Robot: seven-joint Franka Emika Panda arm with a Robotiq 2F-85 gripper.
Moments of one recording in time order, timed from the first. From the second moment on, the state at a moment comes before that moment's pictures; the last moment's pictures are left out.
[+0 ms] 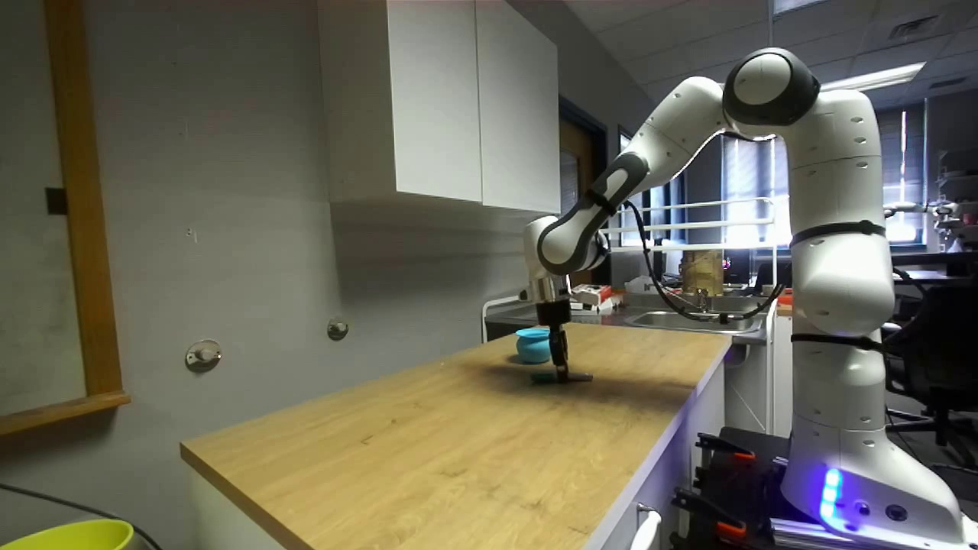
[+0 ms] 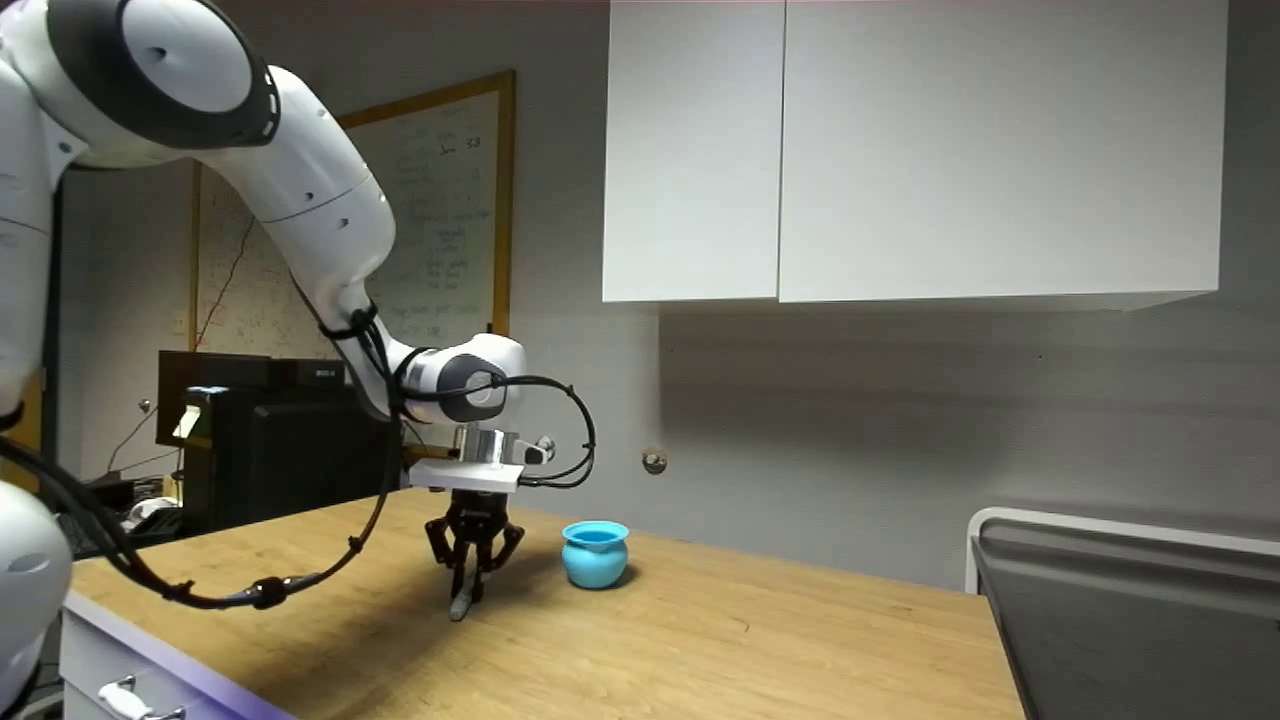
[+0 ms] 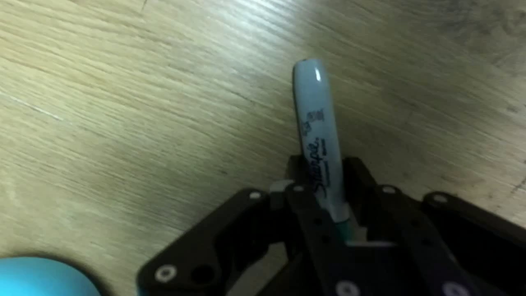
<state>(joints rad) 0.01 0.03 0.01 -2.36 -0.02 2.26 -0.38</state>
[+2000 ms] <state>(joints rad) -0.10 -0.08 -0.05 -2.19 -0.12 2.75 0.09</state>
